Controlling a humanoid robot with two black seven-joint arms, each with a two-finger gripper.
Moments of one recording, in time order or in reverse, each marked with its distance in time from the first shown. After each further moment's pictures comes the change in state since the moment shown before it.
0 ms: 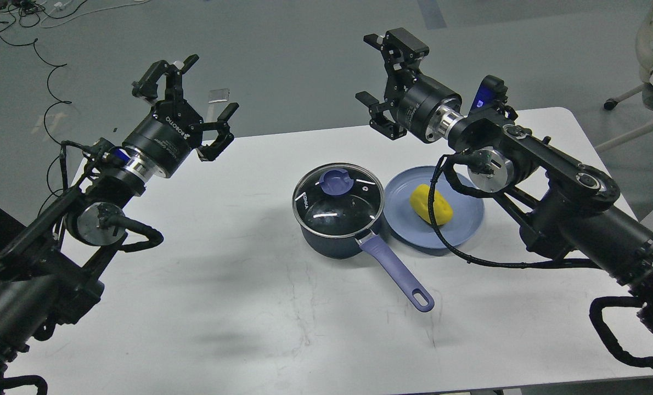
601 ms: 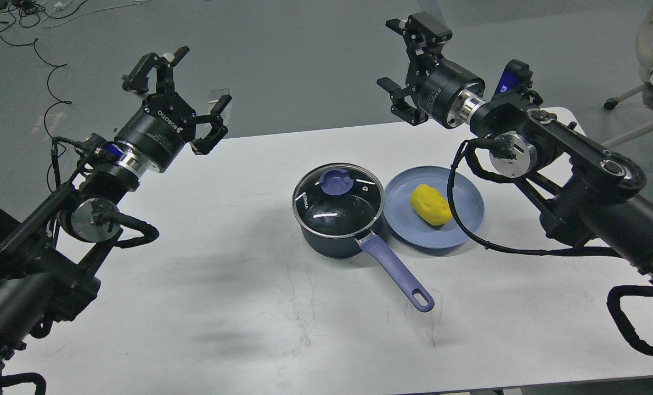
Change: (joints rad) left arm -0.004 -0.001 -0.024 -0.002 0.001 -0.001 -0.006; right arm 0.029 -0.067 0.022 -0.001 0.003 0.006 -0.023
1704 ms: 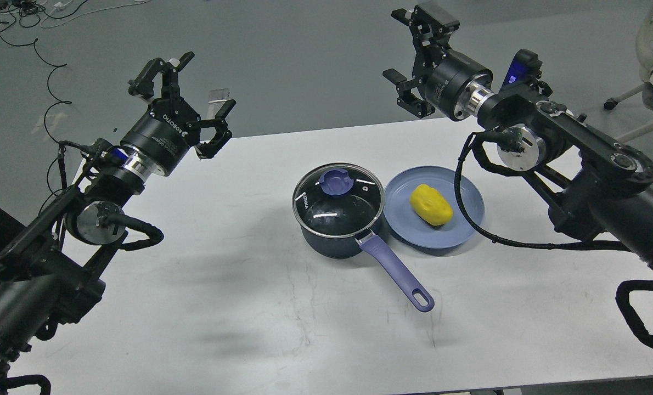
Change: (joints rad) left arm 0.010 -0.012 -0.002 -0.002 -0.001 0.010 0.011; right arm 0.014 -0.029 -0.009 0.016 0.001 0.000 0.000
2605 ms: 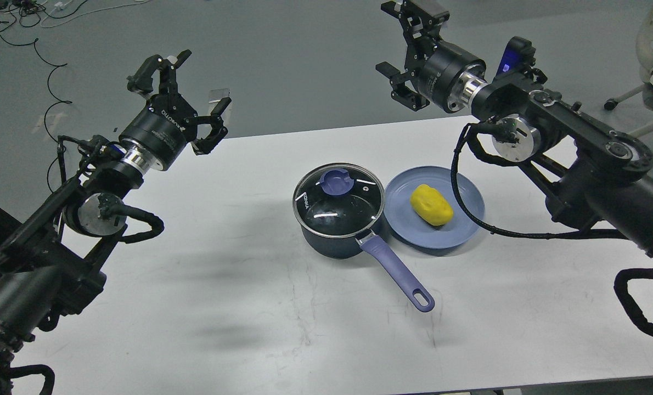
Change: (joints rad) left arm -0.052 -0.017 0.013 0.087 0.009 0.046 0.032; right arm 0.060 0.003 -0.038 -0.034 -0.003 0.000 -0.013
